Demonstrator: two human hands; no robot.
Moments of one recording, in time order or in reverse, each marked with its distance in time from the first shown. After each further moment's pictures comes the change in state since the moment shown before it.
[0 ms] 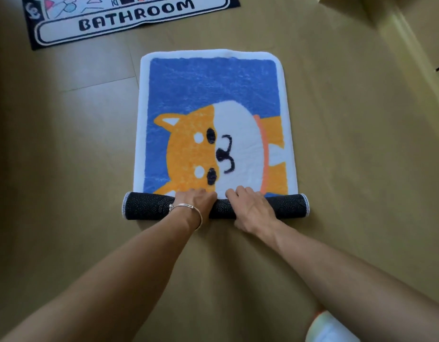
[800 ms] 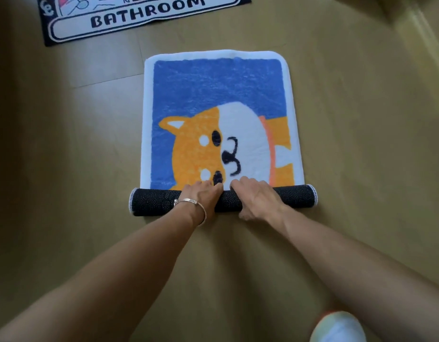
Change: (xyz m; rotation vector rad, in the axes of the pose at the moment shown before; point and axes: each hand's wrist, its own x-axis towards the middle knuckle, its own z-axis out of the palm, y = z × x) left_hand 0.002 -0.004 -0.003 -0.029 0.056 0.003; right_hand 0.012 0.006 -0.022 -0.035 -0.052 -0.066
